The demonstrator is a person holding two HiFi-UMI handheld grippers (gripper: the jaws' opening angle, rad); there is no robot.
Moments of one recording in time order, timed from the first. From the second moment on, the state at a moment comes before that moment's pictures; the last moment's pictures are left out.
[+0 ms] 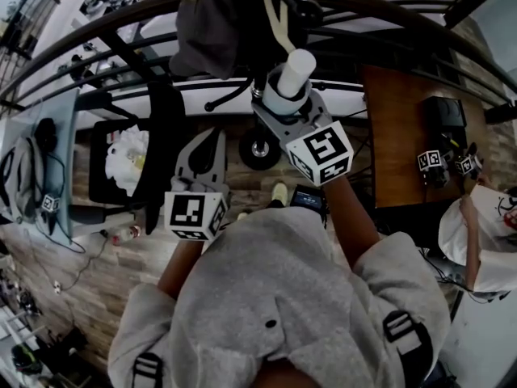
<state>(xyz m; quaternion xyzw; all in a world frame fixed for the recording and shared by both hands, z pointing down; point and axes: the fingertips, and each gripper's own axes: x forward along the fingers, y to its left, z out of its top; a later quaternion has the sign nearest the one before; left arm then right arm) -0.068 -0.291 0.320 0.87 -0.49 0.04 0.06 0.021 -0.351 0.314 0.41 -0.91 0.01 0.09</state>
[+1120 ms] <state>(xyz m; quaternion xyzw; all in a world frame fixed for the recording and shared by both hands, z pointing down) -0.044 -0.285 0.297 0.88 -0.48 0.02 0.03 0.041 -0.298 0.199 0.39 -0.92 -0.08 0.03</state>
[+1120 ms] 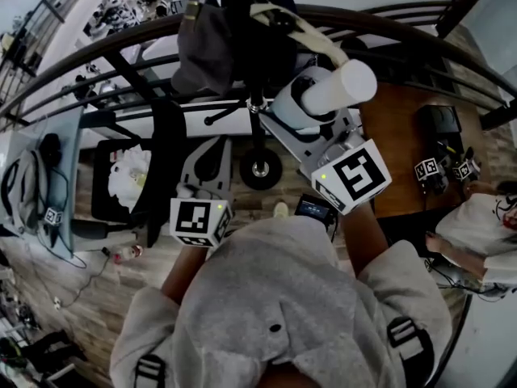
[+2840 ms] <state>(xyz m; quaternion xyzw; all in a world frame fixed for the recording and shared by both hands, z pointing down) -0.076 -0.232 0.293 0.91 -0.42 0.01 0.04 0.030 -0.212 0.220 0.48 -0.88 -0.03 0.04</state>
